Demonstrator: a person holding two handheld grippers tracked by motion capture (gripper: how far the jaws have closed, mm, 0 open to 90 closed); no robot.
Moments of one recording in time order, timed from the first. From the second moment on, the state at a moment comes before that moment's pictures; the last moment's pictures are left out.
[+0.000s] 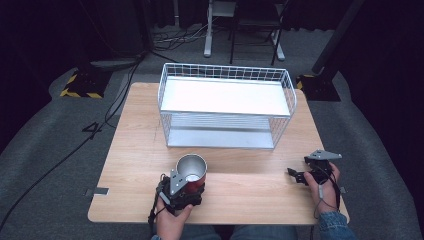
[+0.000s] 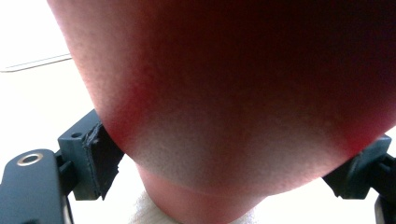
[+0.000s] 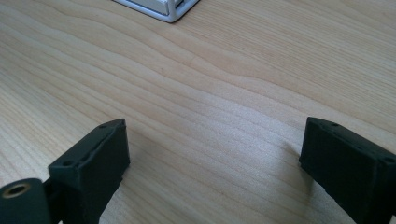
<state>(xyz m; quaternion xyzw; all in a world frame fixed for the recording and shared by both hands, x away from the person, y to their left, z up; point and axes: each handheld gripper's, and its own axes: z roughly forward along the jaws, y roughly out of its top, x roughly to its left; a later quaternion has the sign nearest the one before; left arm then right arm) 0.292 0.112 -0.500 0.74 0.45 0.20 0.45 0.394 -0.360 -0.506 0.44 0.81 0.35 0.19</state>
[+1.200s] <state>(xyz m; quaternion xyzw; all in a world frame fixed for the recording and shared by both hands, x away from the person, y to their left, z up) 0.298 0.104 -0.465 0.76 0.41 0.19 0.47 0.395 -0.361 -0.506 0.44 0.81 0.35 0.19</state>
